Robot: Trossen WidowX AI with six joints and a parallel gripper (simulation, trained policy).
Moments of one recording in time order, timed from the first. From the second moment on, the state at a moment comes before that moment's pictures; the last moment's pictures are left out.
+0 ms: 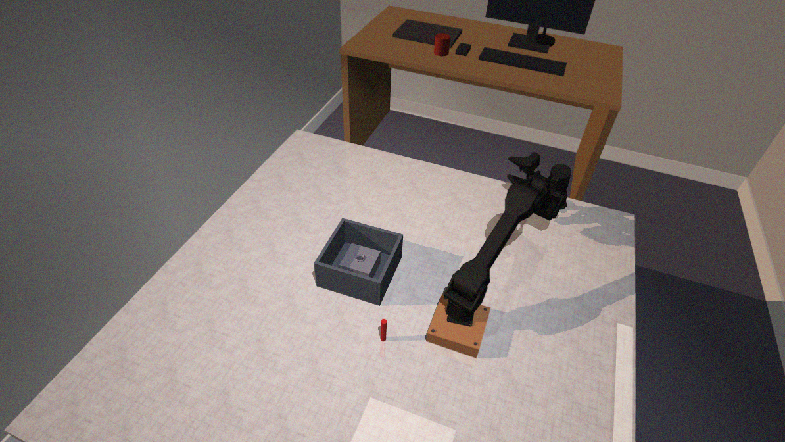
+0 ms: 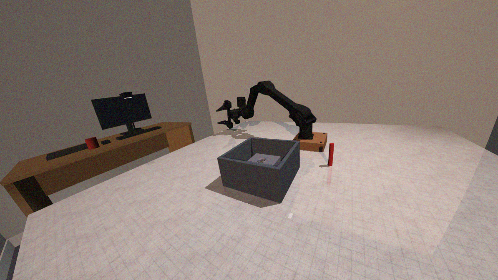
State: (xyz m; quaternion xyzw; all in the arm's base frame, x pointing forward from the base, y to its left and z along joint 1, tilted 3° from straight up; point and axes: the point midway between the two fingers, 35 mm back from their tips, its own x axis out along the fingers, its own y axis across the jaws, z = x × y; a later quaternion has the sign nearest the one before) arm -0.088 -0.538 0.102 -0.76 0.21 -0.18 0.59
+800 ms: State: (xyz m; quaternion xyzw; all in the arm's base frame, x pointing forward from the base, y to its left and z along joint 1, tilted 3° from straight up) arm 0.184 -0.546 0.171 -0.61 0.13 -0.17 0.76
